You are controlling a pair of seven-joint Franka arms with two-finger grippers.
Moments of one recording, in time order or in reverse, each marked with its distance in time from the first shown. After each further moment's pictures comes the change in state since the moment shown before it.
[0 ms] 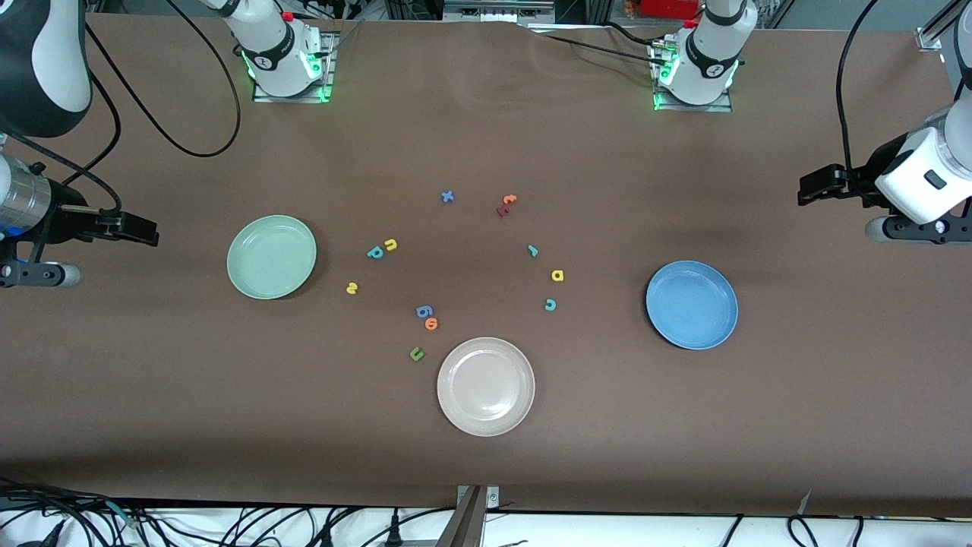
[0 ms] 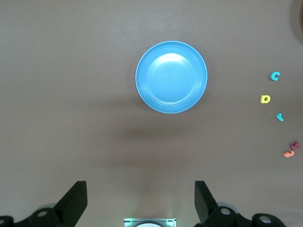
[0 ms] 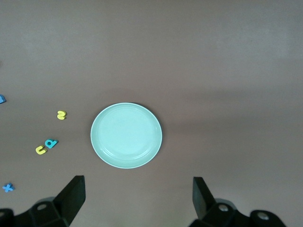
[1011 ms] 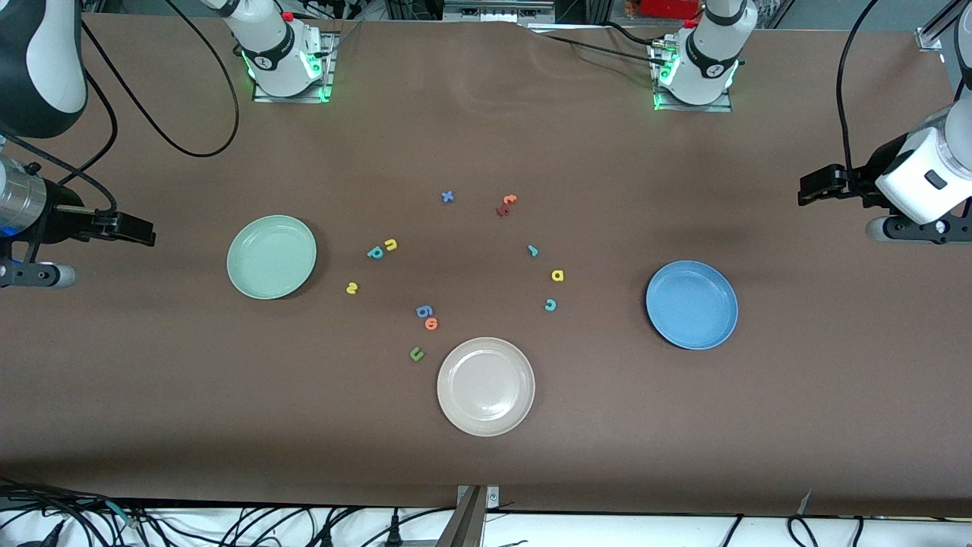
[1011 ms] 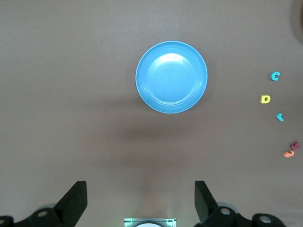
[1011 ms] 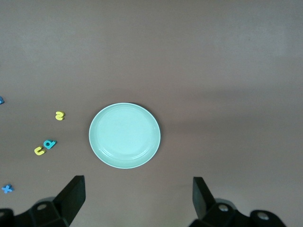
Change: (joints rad) left arm 0.000 0.000 0.000 0.000 0.000 0.000 0.000; right arm -0.007 0.000 -0.004 0.000 0.000 -0.001 0.000
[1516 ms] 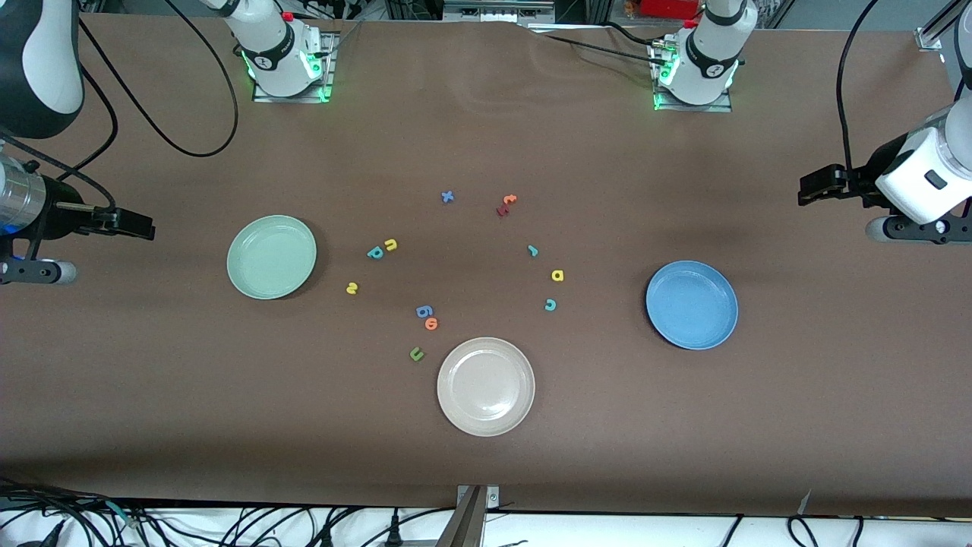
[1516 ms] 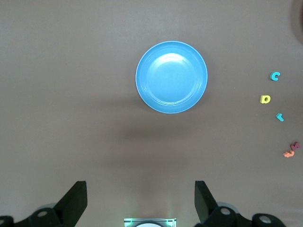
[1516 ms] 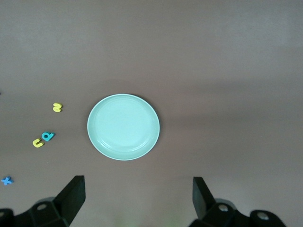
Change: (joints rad) left arm 0.000 0.000 0.000 0.000 0.000 0.000 0.000; right arm 0.007 0.000 0.000 0.000 0.001 -0.038 0.007
